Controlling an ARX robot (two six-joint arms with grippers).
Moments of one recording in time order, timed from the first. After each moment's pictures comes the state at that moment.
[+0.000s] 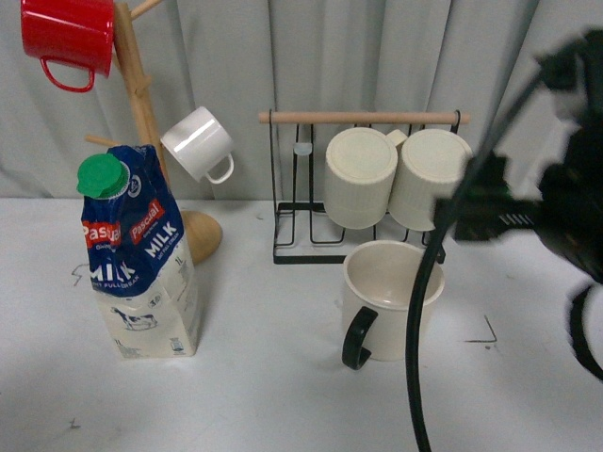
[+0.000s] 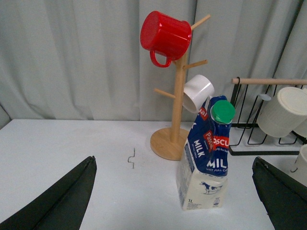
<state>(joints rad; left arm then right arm) 0.00 0.01 0.01 0.00 0.00 -0.01 0.32 1.80 0.63 0.94 0.30 0.11</state>
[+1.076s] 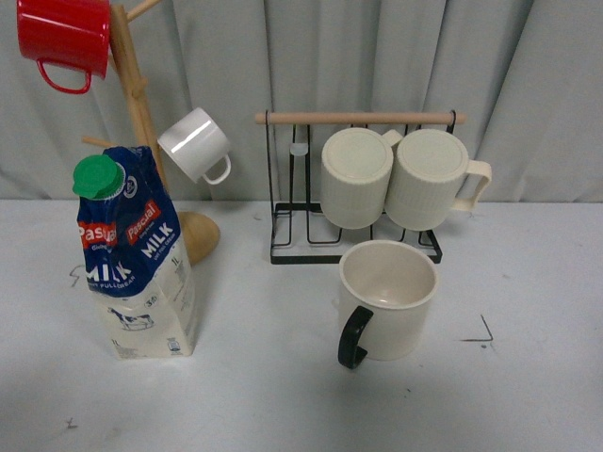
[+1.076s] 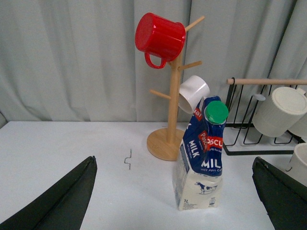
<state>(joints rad) 0.00 0.01 0.01 0.00 0.00 -0.01 0.00 0.84 0.03 0.80 0.00 0.00</state>
